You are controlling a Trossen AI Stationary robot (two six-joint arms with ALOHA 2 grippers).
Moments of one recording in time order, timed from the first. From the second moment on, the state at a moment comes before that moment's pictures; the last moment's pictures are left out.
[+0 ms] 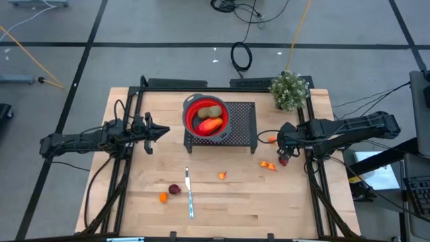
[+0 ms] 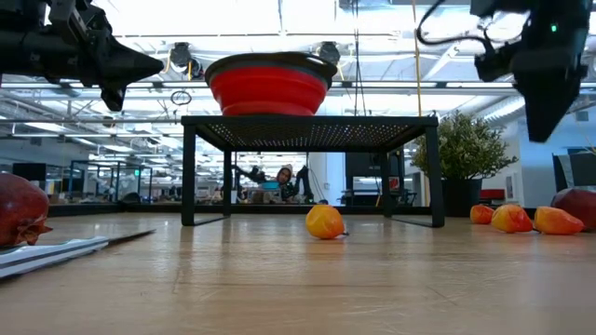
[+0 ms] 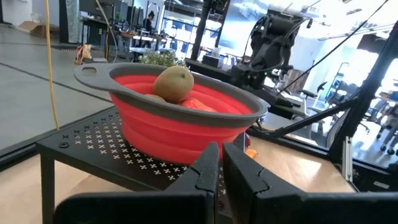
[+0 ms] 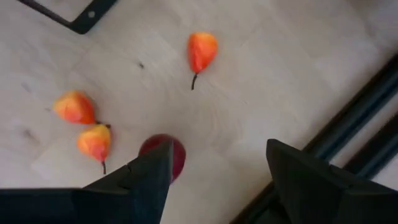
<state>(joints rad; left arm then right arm) 0.12 0.25 0.14 0.15 -0.05 -0.25 0.09 1.01 0.82 -1.30 0.21 0.87</state>
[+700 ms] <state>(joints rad) 0.12 0.25 0.14 0.15 -0.05 -0.32 -0.16 0.92 0.50 -0.74 0.18 0.59</state>
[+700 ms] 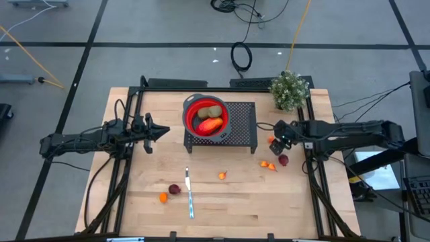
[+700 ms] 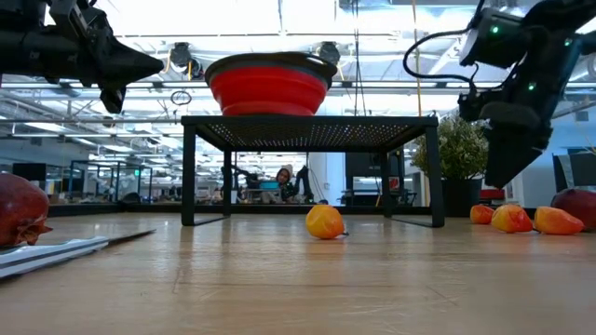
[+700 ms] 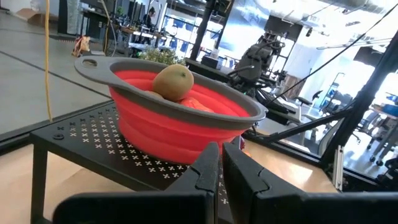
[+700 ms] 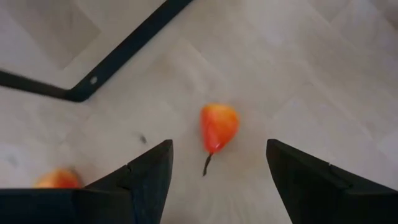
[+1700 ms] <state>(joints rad) 0.12 0.25 0.14 0.15 -0.05 -0.31 -0.26 1.16 0.46 -0.53 0.11 0.46</state>
